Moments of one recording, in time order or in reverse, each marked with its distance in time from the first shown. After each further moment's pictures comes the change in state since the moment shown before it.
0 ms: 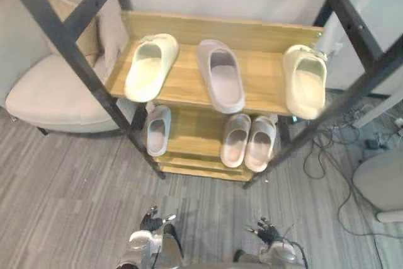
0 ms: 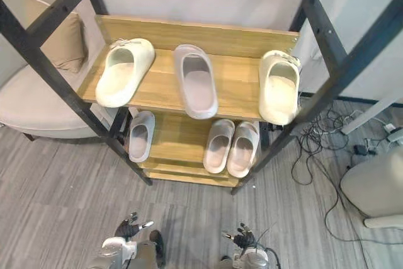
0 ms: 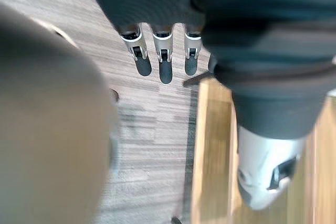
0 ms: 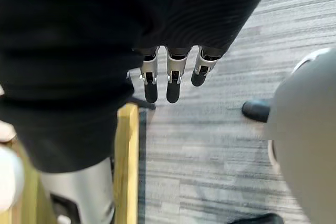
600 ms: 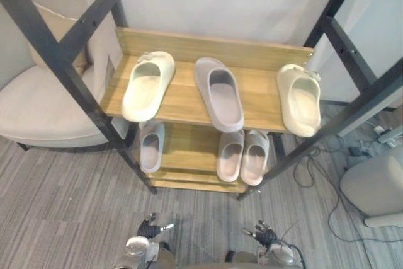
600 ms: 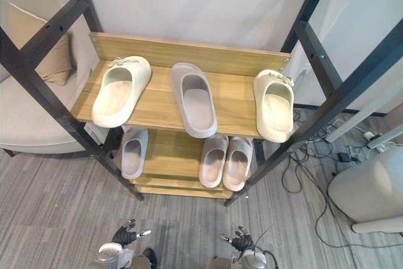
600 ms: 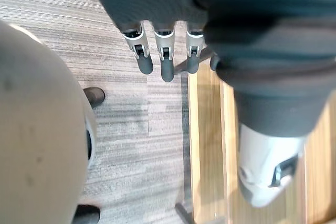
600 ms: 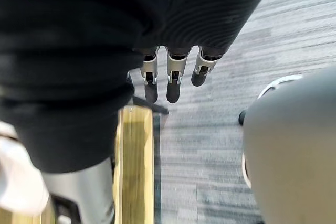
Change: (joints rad) left arm 0.008 0.017 -0.039 0.022 0.026 -0.001 -0.004; right arm 0.016 0.004 0.012 -0.005 -0.014 0.012 0.010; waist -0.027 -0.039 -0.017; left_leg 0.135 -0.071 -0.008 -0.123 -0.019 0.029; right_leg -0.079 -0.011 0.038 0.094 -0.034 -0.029
